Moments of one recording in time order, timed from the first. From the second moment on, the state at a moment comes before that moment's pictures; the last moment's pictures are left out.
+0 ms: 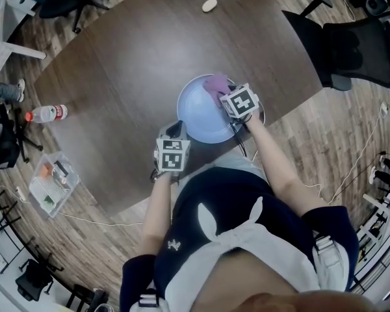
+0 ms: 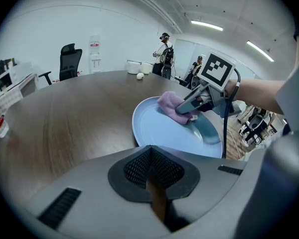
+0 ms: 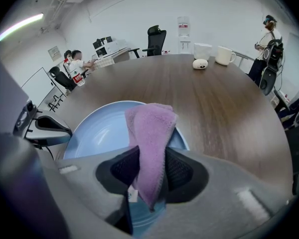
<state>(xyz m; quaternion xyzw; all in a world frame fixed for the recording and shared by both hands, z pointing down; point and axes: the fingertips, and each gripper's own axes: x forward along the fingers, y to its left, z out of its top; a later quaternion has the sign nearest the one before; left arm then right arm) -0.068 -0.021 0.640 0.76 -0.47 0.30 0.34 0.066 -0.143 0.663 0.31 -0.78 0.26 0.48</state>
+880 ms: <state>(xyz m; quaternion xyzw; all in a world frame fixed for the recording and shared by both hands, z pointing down) -0.068 -0.022 0.639 0.76 -0.47 0.29 0.35 0.024 -0.115 0.663 0.26 -0.79 0.30 0.46</state>
